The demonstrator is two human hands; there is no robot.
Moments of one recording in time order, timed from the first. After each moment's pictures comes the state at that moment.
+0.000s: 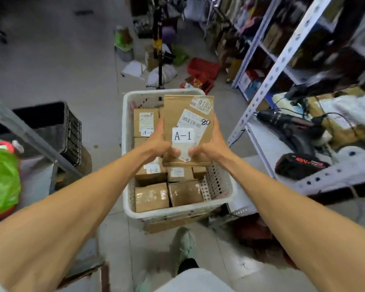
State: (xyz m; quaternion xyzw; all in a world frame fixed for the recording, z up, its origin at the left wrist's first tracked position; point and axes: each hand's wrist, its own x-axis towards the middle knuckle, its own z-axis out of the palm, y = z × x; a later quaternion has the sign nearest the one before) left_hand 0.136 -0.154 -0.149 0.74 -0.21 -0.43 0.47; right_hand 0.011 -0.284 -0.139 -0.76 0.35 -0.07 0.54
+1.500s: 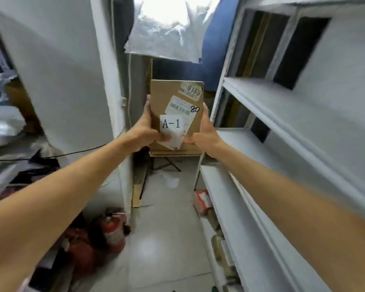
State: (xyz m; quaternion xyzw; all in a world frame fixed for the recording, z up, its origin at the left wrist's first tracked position) left_hand -0.607 -0.251 0.065 0.27 -0.74 -0.56 0.26; right_hand -0.756 -0.137 0.071 -0.48 0.69 -0.49 0.23
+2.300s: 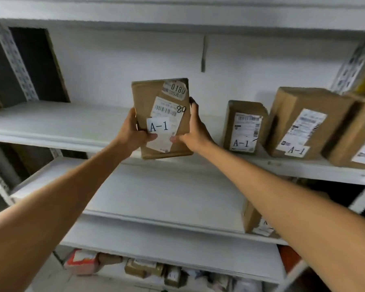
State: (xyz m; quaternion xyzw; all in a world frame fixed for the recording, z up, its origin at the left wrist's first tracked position) left_hand -0.879 -0.030 0.145 -0.18 -0.73 -0.67 0.01; right_hand -0.842 0.144 0.145 -0.03 0.87 -0.45 -0.20
